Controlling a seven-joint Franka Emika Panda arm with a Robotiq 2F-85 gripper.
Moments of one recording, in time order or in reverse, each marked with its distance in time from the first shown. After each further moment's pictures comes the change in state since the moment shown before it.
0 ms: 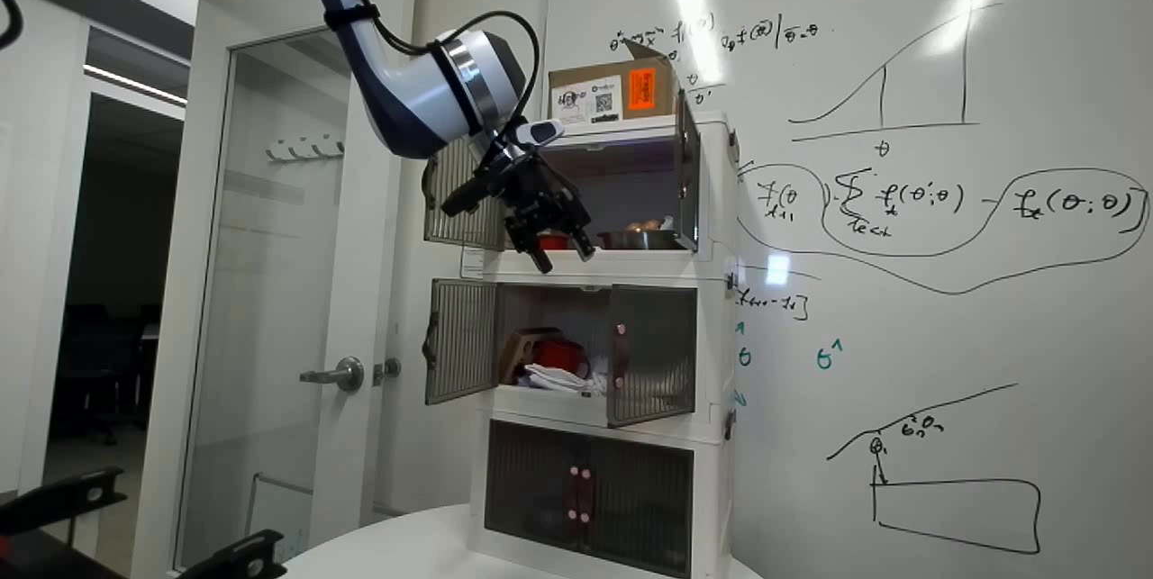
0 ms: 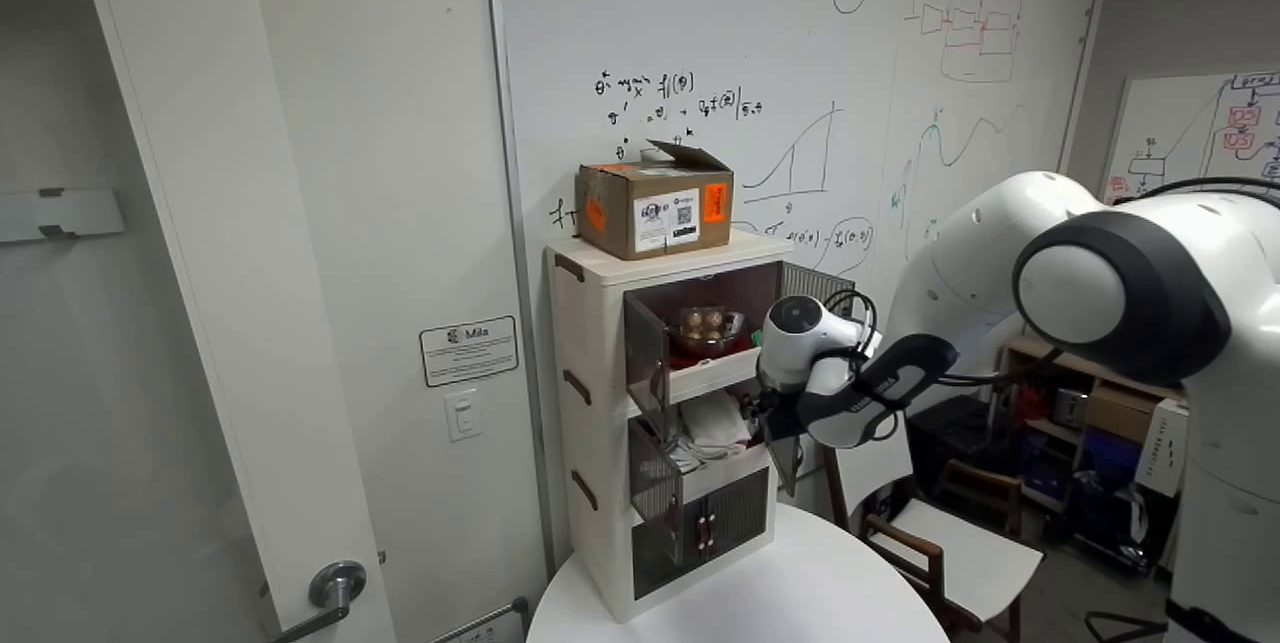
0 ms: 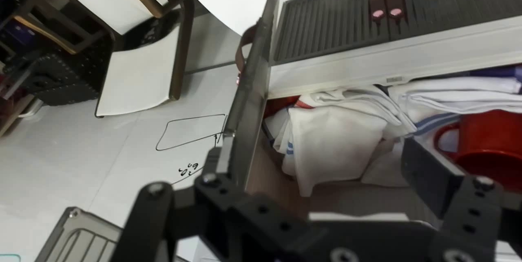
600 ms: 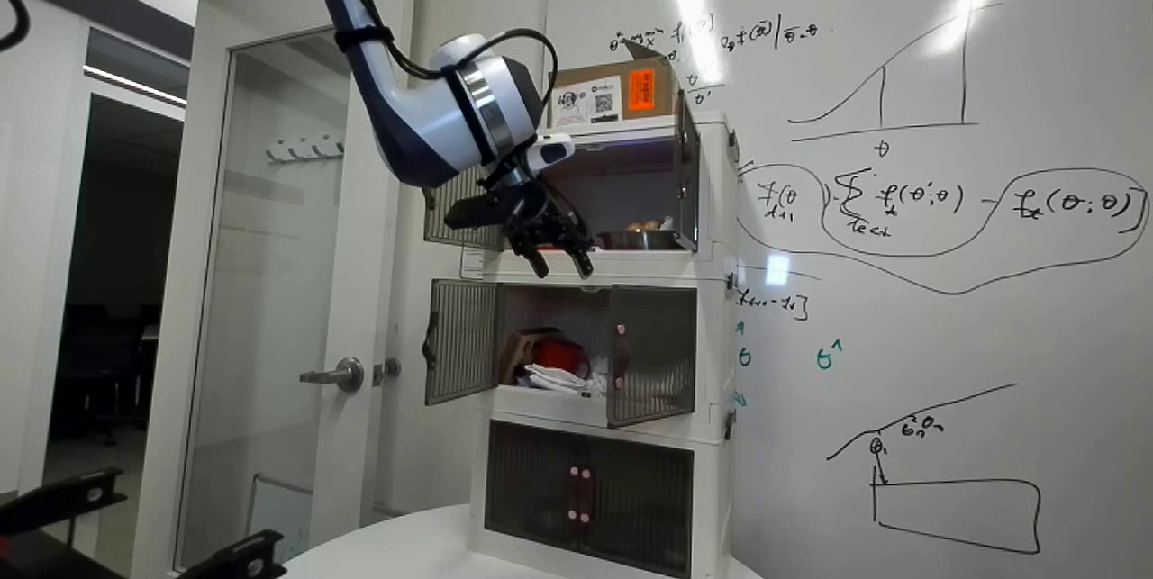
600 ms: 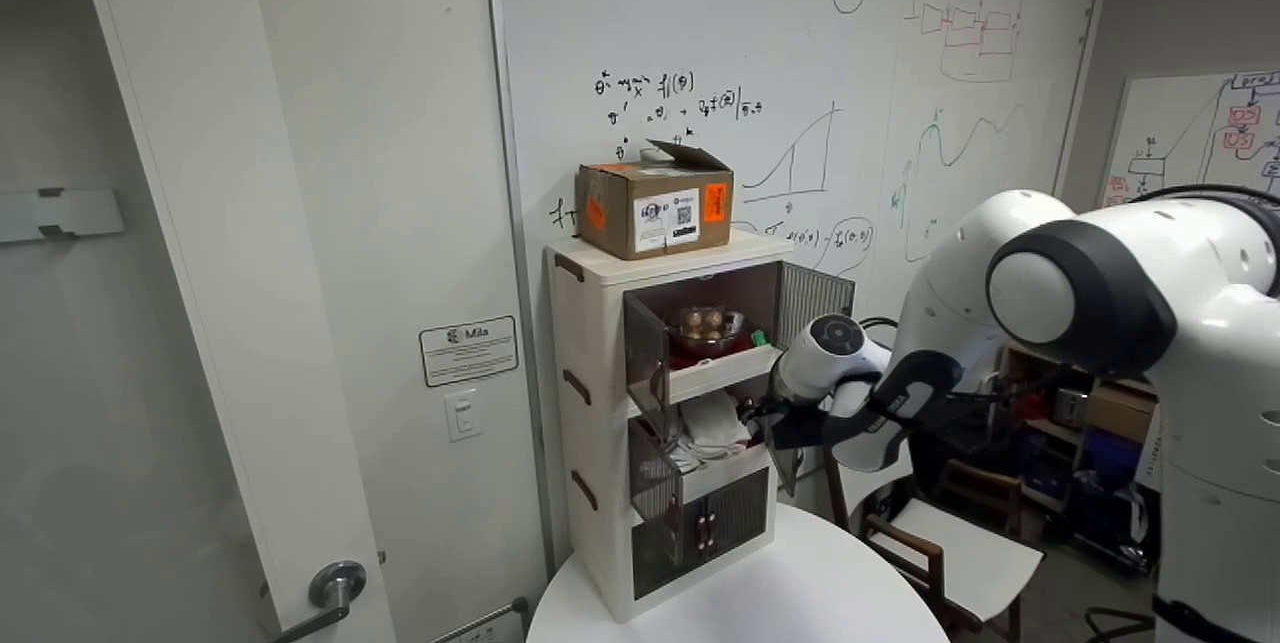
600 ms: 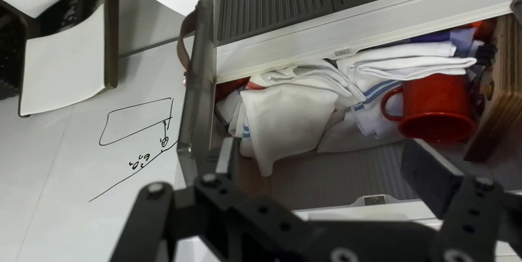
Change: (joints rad) arm -0.064 0.077 -0.030 -0.046 -0.005 0.375 0.021
